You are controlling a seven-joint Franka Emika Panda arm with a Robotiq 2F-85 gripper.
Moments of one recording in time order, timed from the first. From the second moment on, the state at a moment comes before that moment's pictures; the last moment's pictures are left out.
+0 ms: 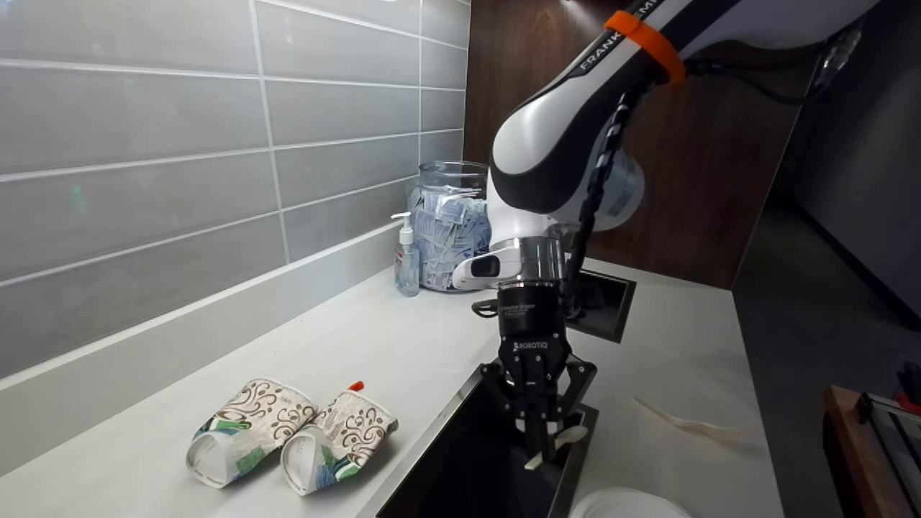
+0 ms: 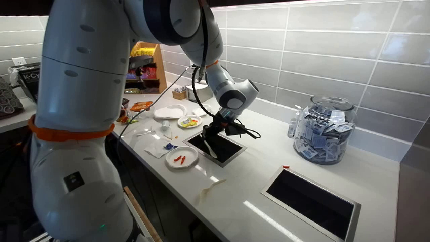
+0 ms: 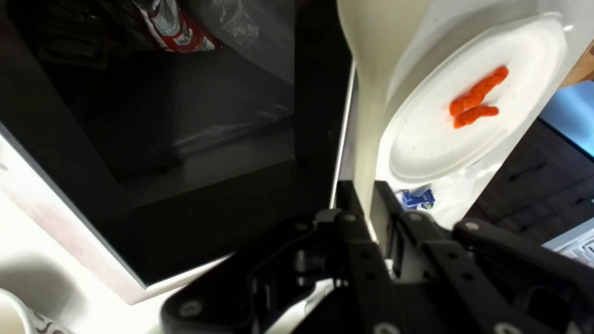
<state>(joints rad) 0.02 0.41 0.16 -2.10 0.58 2.08 -1.76</state>
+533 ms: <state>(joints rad) 0.04 0.35 0.19 -2.12 0.58 2.12 -1.56</state>
